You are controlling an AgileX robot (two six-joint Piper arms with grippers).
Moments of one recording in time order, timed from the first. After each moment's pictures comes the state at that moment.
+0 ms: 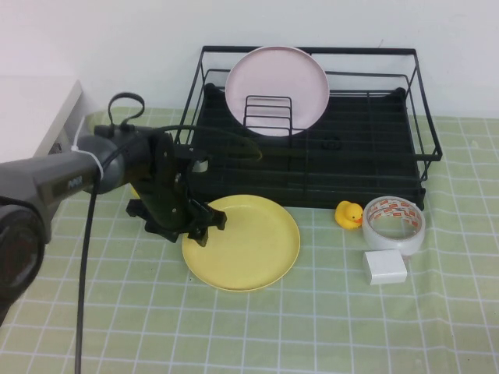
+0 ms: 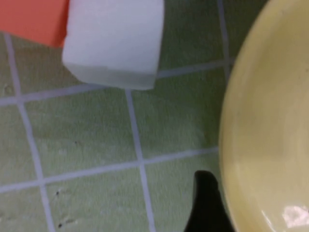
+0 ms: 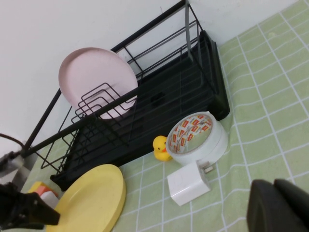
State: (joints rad) right arm -0.09 -0.01 0.03 0.62 0.37 -0.01; left arm -0.36 2.20 -1.62 -0.09 0.76 -0.03
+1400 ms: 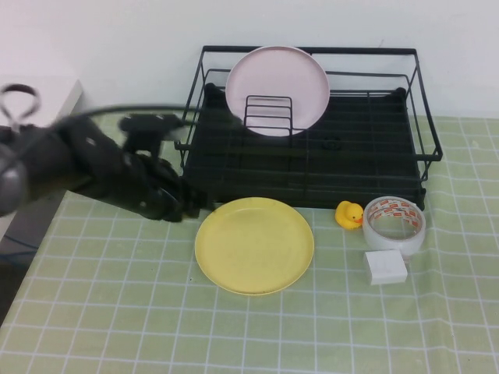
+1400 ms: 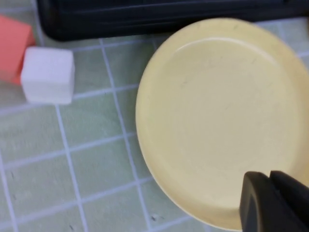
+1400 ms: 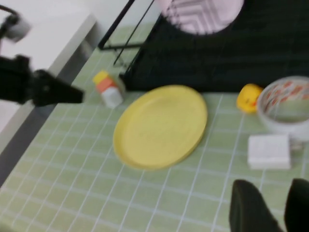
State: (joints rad) right arm -0.09 0.65 -0.43 1.03 0.68 -0.74; left arm -0.32 1.80 -1.24 -0.57 0.53 0.42
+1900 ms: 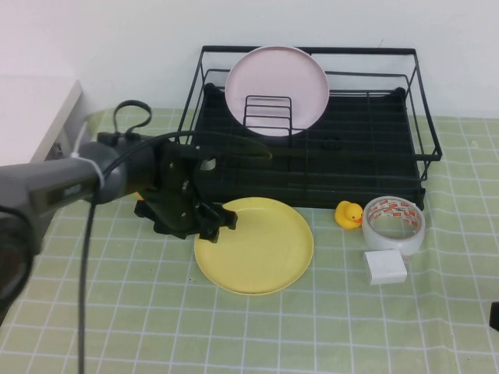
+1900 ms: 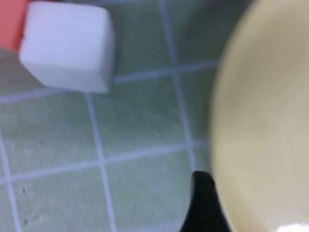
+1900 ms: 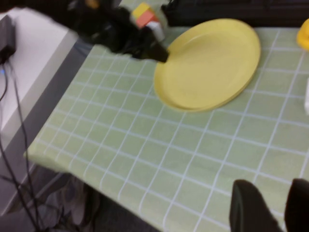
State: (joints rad) right arm -0.09 0.74 -0.43 1.06 0.86 -0.80; left arm -0.40 2.12 -1.50 -0.10 0.62 -0.08
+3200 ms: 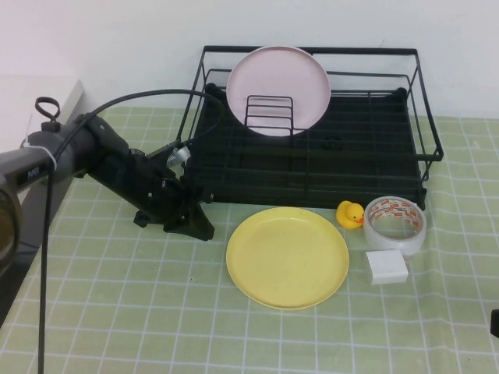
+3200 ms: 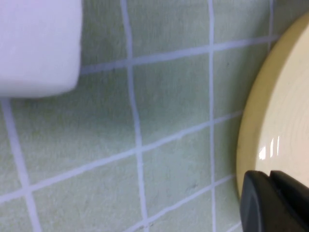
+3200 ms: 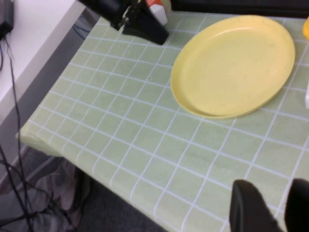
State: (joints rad) right arm -0.09 0.74 -0.43 1.02 0.88 -0.84; left arm -0.18 2.32 -1.75 -0.75 1.06 0.41
